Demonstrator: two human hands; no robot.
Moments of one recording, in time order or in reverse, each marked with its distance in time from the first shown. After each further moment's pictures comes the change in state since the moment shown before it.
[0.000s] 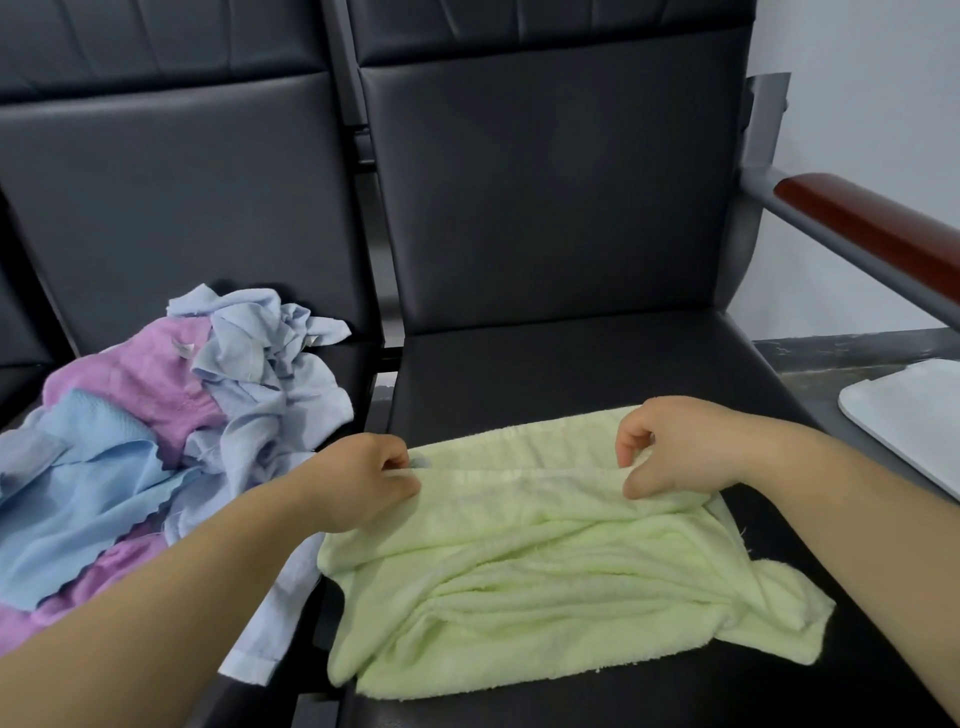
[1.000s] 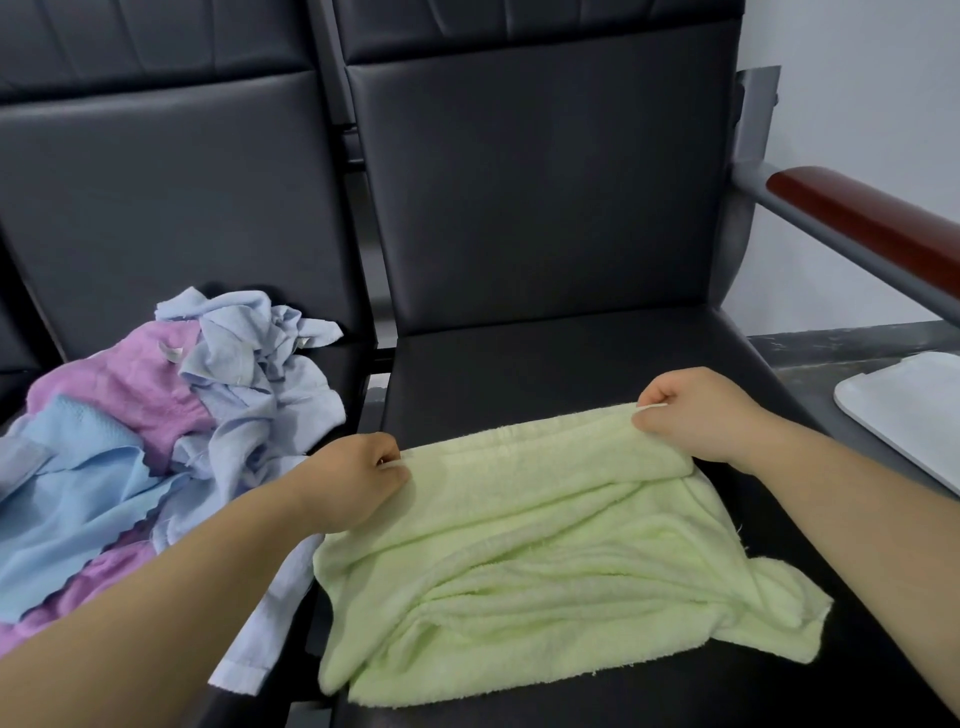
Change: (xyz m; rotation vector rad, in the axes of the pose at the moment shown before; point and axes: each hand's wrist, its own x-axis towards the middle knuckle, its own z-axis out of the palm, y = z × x) left_hand 0.007 0.000 0.004 0.001 0.025 -0.046; right_hand 0.031 0.037 0.008 0.374 0.386 0.116
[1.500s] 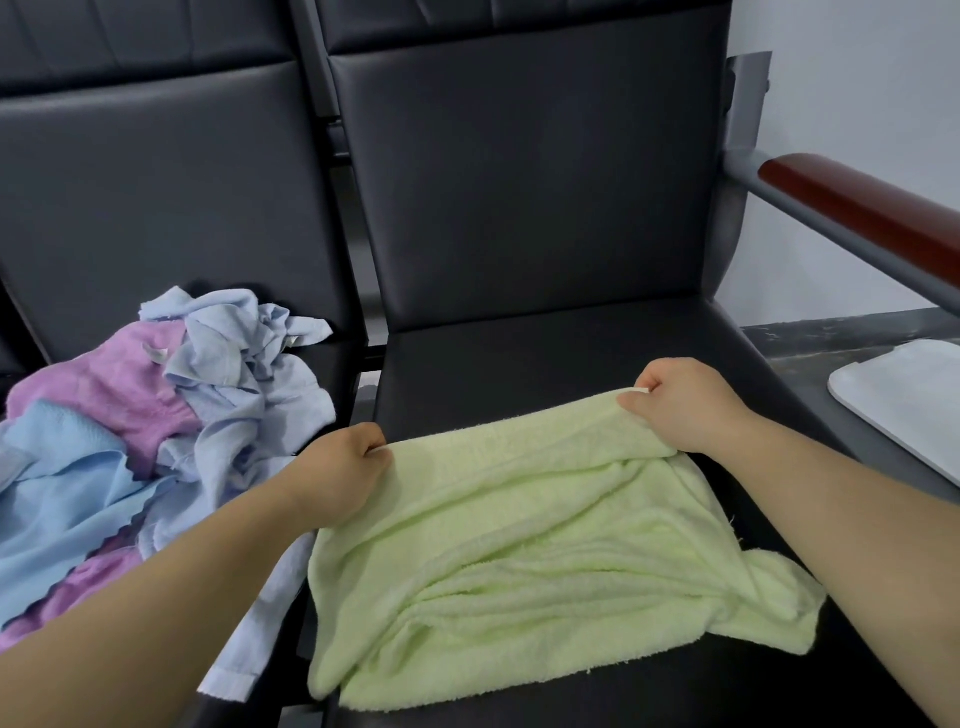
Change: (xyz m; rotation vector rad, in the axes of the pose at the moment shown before) left_hand 0.008 0.000 0.004 -0.019 0.059 -0.083; right_hand 0.019 0.009 0.015 -0.096 0.112 0.020
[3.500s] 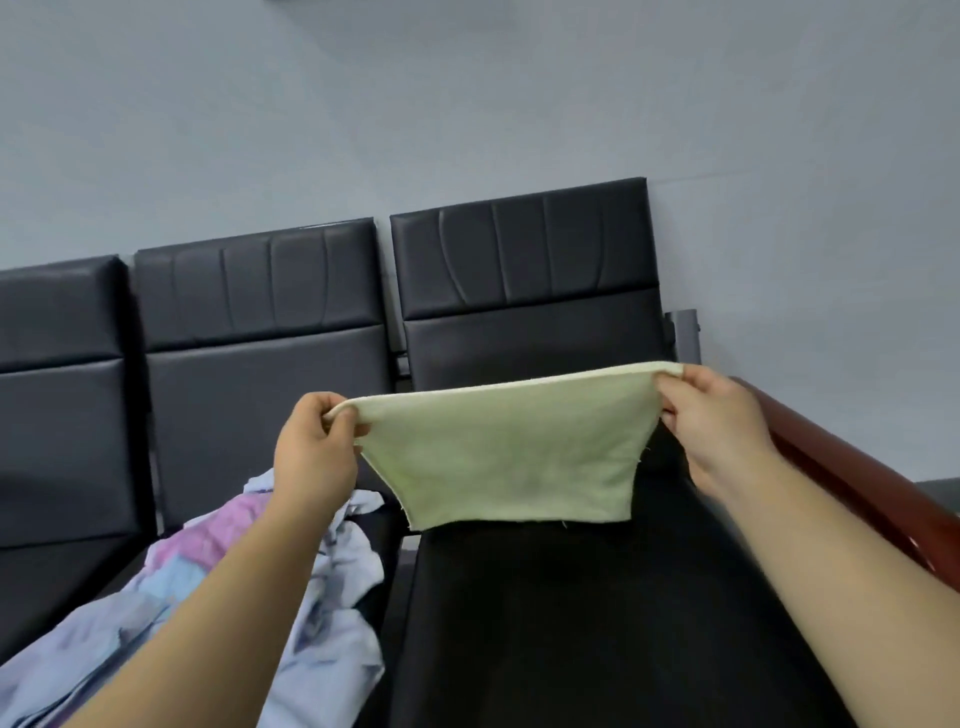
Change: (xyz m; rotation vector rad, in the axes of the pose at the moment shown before) left_hand -0.064 0.086 -0.176 -0.752 0.880 0.110; right_hand -0.079 -0.110 -0.174 1.115 0.372 -0.114
